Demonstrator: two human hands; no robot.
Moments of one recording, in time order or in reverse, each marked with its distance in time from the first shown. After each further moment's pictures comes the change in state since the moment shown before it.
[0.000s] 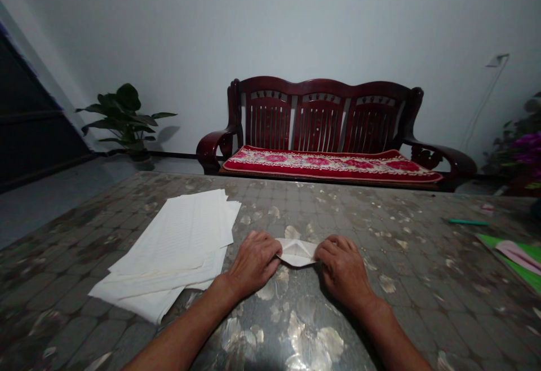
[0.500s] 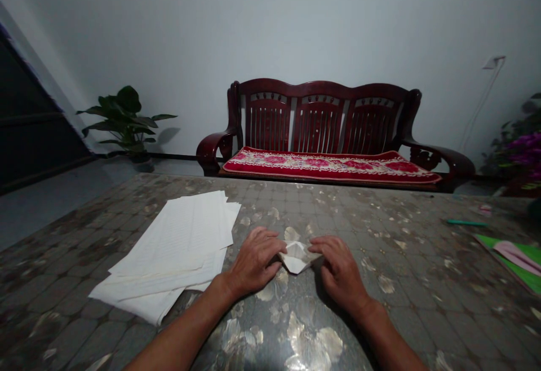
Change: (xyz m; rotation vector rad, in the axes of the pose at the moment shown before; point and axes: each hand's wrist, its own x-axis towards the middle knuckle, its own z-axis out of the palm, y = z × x) left_hand 0.000 -0.003 -0.001 -0.127 0.079 0.106; right_hand -0.004 0.002 0.014 0.379 0.204 -0.008
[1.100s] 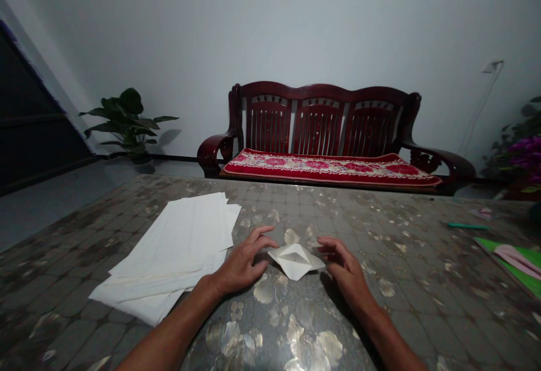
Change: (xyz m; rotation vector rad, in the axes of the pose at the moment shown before) left_hand -0.013 -0.019 -0.012 -0.299 -0.027 -0.162; right_hand -0.004 0.009 0.002 0.513 0.039 0.550
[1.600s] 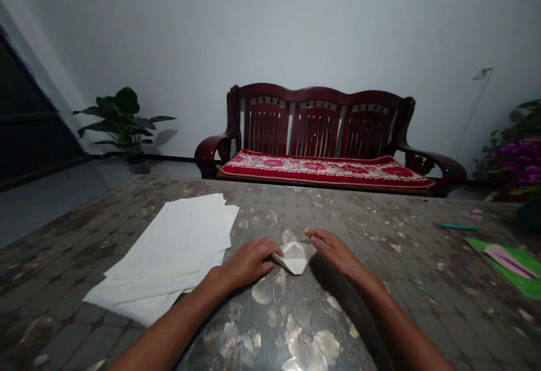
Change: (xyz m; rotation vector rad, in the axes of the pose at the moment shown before) left_hand 0.023 0.004 0.007 0.064 -0.255 -0.038; right_hand 0.044 -0.030 -0.008 -0.269 -0.285 0.050
